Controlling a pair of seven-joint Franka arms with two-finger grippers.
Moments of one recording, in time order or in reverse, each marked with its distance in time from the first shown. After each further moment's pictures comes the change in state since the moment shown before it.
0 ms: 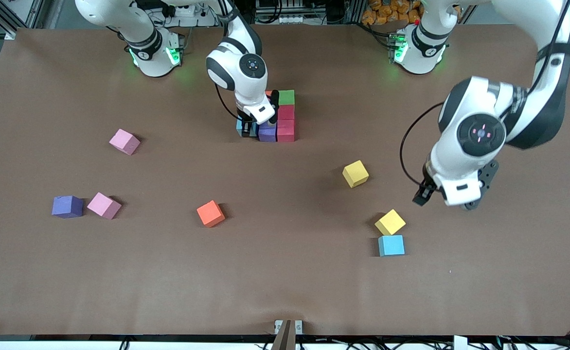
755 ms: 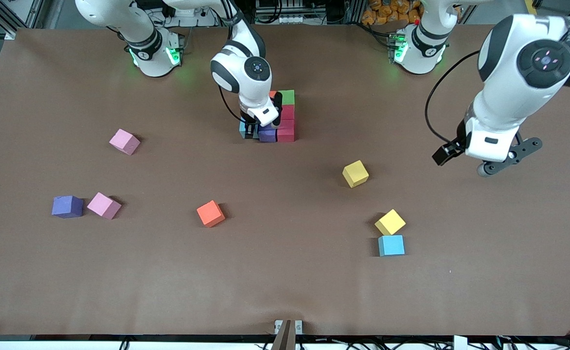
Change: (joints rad) left arm -0.007 -0.260 0.098 -0.155 -0.097 0.004 0.676; right arm 0.004 0.030 0.000 0.034 0.000 0.000 0.000
